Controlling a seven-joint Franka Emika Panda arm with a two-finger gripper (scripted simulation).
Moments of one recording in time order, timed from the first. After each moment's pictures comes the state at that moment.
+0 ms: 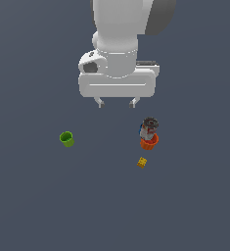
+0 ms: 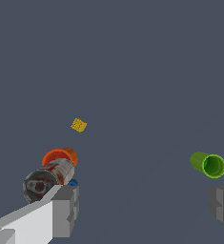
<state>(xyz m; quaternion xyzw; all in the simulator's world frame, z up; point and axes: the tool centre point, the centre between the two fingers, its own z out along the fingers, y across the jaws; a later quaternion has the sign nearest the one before) 0.007 0.008 0.337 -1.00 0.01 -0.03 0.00</state>
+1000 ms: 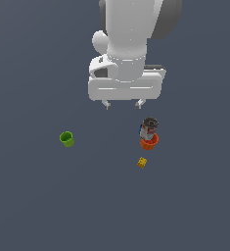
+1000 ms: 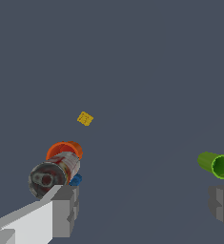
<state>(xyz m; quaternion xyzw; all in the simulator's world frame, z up) 0.001 0.028 0.324 -1.00 -0.02 -0.02 0.00</state>
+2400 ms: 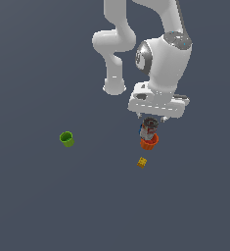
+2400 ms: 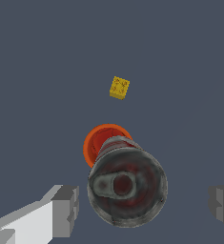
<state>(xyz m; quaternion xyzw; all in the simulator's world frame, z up) -0.051 0.152 0.210 -0.99 0.11 0.00 0.00</state>
